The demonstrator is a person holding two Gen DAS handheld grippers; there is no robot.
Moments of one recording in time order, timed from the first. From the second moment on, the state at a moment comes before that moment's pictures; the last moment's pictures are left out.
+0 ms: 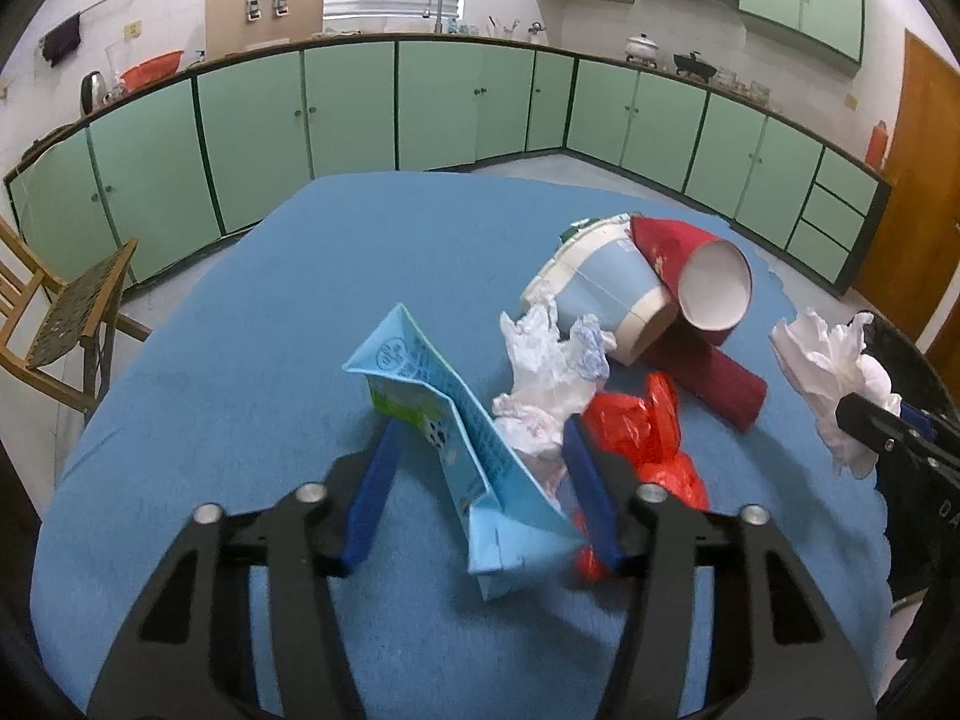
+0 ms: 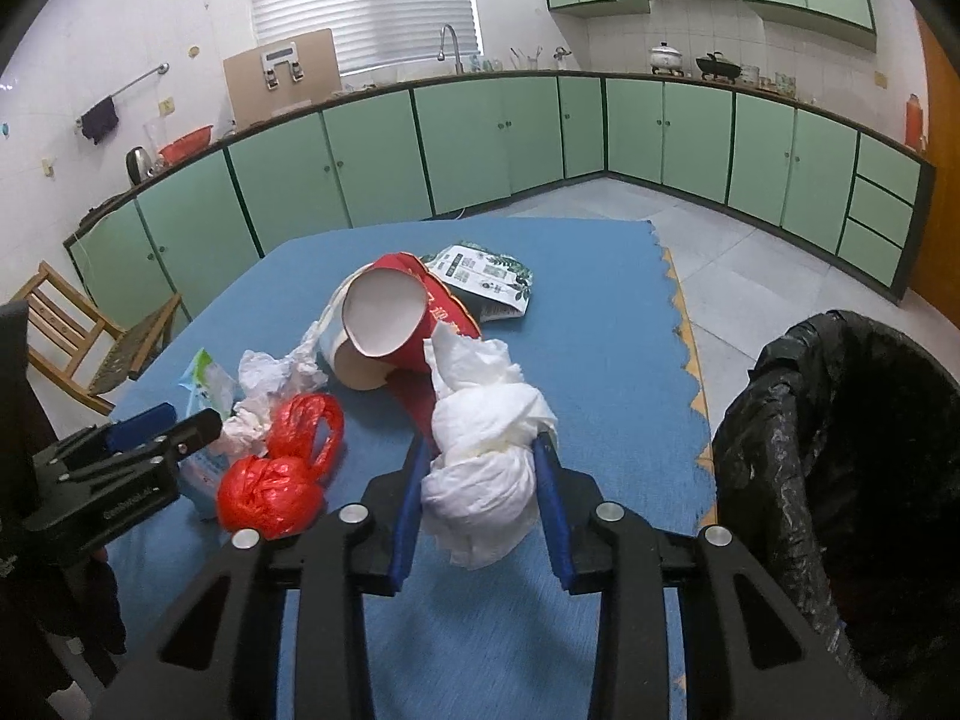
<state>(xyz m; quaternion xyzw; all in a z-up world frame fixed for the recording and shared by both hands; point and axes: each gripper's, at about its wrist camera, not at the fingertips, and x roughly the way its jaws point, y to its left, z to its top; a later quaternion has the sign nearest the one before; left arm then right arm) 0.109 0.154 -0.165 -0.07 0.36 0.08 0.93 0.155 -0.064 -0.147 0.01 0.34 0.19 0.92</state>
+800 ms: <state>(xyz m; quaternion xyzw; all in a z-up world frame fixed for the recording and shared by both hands) 0.073 0.151 -0.141 -0.06 0.34 0.08 0.93 0.128 -0.067 -0.135 0.03 0.34 0.20 0.92</state>
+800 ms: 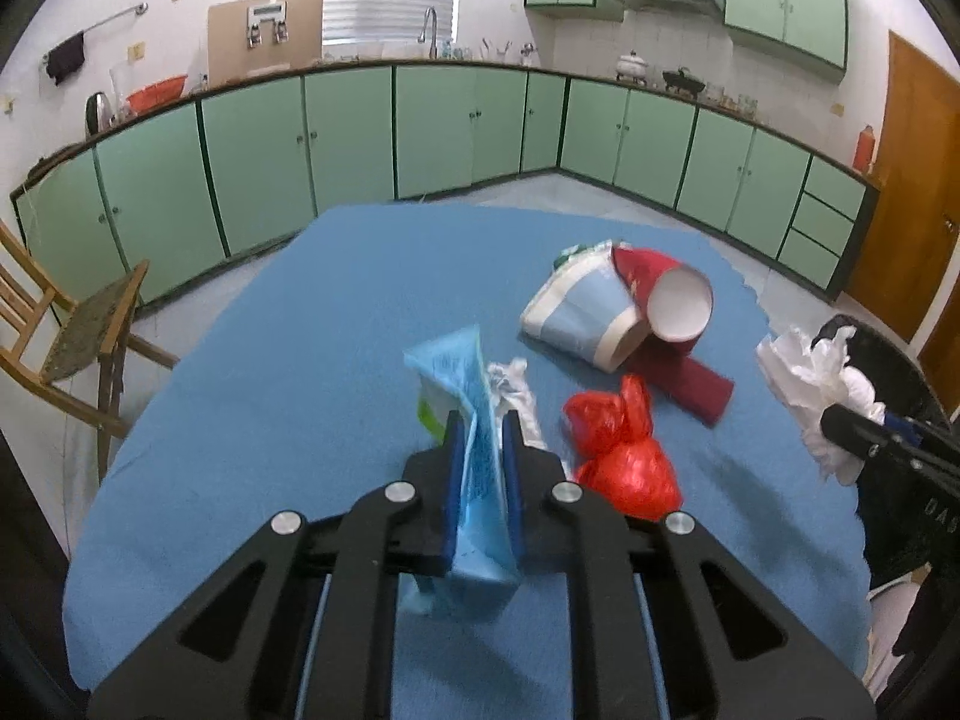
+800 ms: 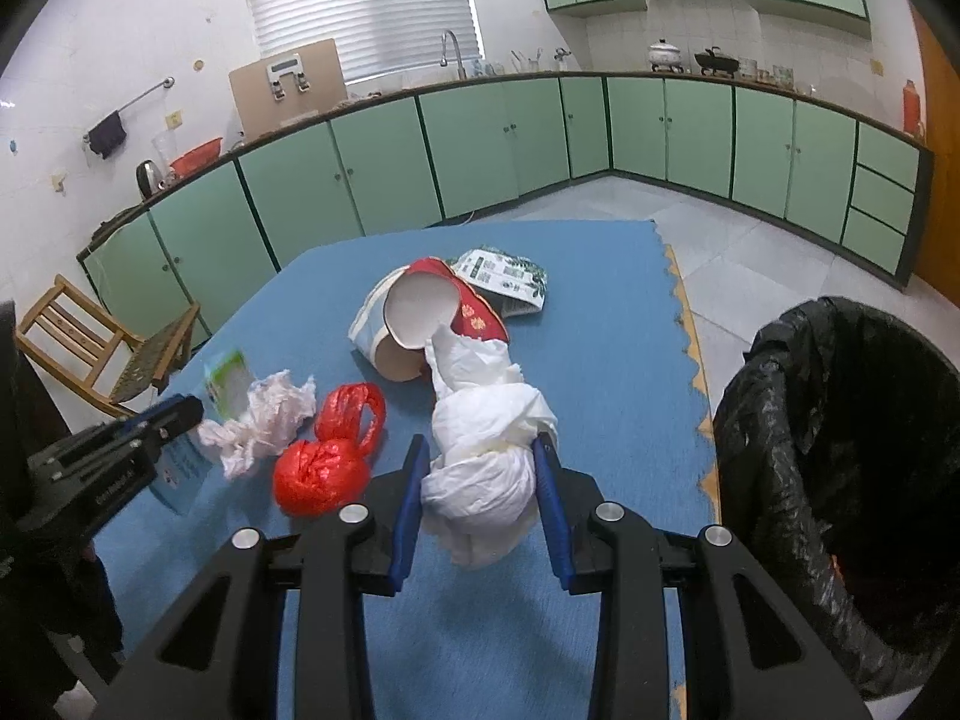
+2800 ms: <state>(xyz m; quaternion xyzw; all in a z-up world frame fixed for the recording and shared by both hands) 0.077 0.085 -0.077 -0.06 0.30 0.00 0.95 0.087 -0.113 -0.070 0.05 0.27 0.17 0.95</state>
